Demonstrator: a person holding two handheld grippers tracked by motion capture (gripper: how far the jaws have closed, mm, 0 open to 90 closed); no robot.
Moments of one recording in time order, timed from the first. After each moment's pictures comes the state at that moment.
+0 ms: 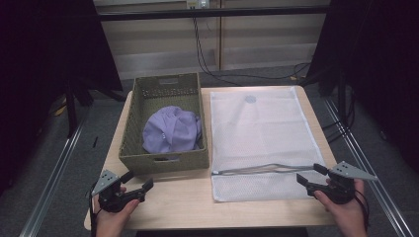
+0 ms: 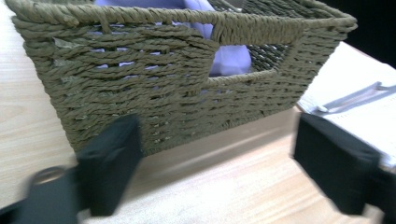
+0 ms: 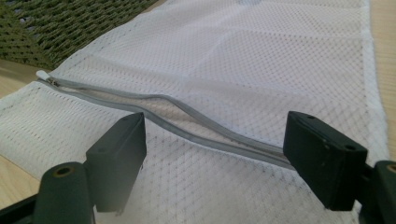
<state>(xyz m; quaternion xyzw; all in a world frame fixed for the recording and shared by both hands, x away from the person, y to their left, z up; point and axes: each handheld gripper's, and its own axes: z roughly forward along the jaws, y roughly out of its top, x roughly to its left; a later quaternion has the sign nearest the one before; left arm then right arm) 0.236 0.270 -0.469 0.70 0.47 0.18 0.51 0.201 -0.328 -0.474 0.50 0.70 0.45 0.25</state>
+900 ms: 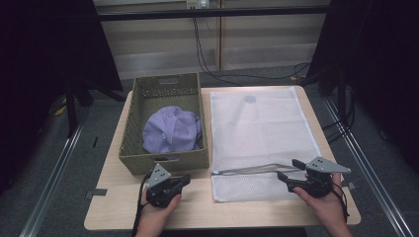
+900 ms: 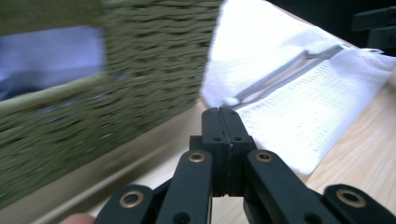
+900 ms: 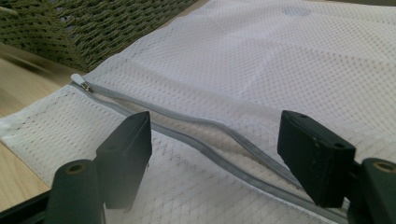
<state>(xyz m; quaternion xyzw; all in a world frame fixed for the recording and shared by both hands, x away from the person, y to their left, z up) 0.244 0.151 -0.476 0.77 0.38 0.11 0.51 0.221 -0.281 -0.471 0.46 0.73 0.46 0.23</state>
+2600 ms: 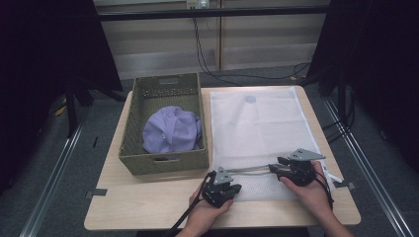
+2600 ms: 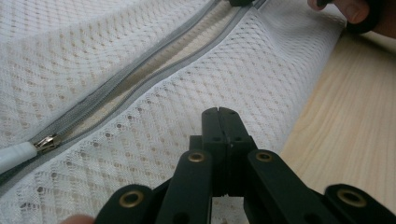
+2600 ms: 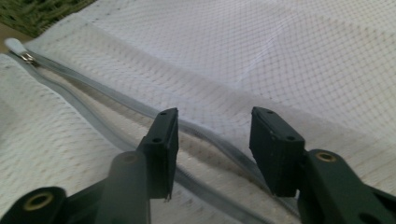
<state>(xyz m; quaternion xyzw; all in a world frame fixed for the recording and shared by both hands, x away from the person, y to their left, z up) 0.251 0.019 -0.506 0.85 0.29 0.04 0.44 0.267 -0.265 -0.498 0.46 0.77 0.39 0.22</state>
